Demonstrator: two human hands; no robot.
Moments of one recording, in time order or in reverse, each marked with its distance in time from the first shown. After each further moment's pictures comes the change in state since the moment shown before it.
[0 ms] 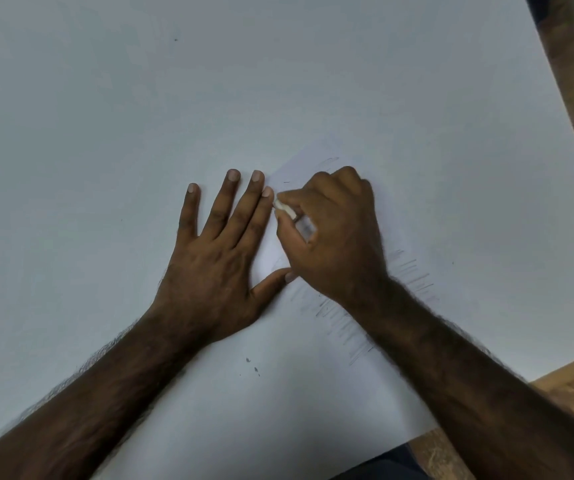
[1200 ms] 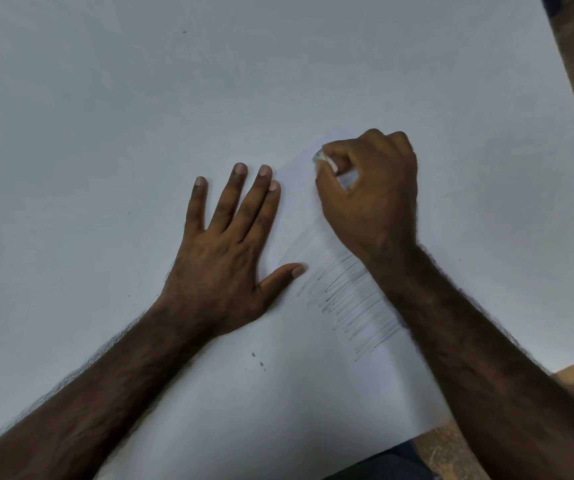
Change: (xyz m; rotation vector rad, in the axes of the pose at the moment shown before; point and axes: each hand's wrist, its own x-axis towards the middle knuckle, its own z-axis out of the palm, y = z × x) left_hand 0.001 -0.001 0.002 -0.018 0.003 0.002; right_hand 0.028 0.026 -0.007 0.009 0.152 0.179
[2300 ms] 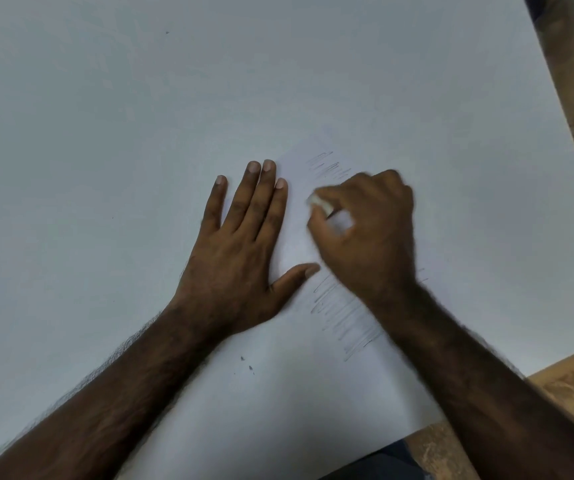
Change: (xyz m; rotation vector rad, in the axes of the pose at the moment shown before) left_hand 0.017 0.022 0.006 -0.061 0.055 0.028; right_hand -0.036 0.004 -0.019 -0.090 -0.070 -0.103
